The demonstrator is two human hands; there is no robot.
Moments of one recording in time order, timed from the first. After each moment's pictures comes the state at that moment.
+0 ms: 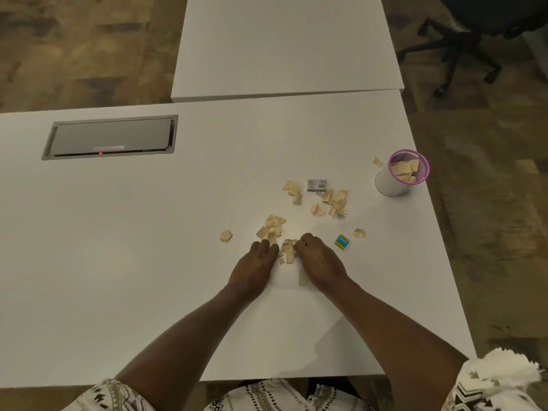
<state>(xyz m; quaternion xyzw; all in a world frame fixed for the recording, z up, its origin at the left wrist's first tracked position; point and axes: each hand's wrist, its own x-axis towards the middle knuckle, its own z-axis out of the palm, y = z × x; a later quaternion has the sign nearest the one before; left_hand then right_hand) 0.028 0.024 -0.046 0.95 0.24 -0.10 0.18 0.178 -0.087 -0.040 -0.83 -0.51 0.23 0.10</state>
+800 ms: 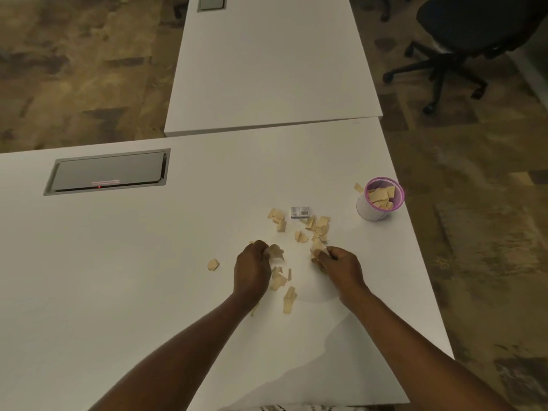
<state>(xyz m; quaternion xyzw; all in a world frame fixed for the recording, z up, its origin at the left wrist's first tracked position) 0.107 0.021 0.005 0.79 0.49 0.08 0.37 0.253 -0.112 -0.005 -0.77 -0.01 0.39 0.51</state>
